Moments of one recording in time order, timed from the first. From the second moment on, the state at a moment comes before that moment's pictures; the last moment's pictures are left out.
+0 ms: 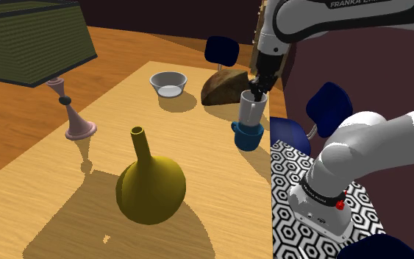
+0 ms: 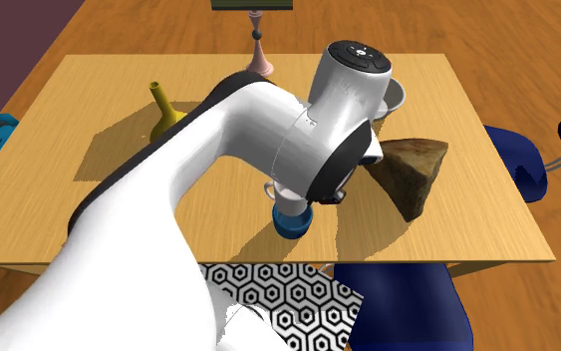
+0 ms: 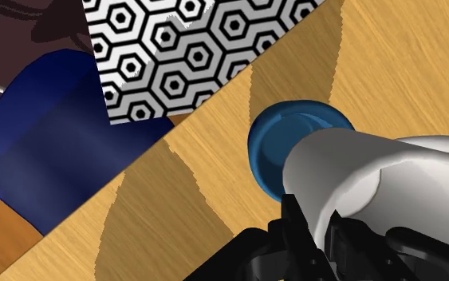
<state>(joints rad) -0.05 -0.79 0.00 -2.63 0.06 1.80 0.05</state>
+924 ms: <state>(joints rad) -0.05 -0.77 0.01 -2.70 0.06 1.89 0.04</state>
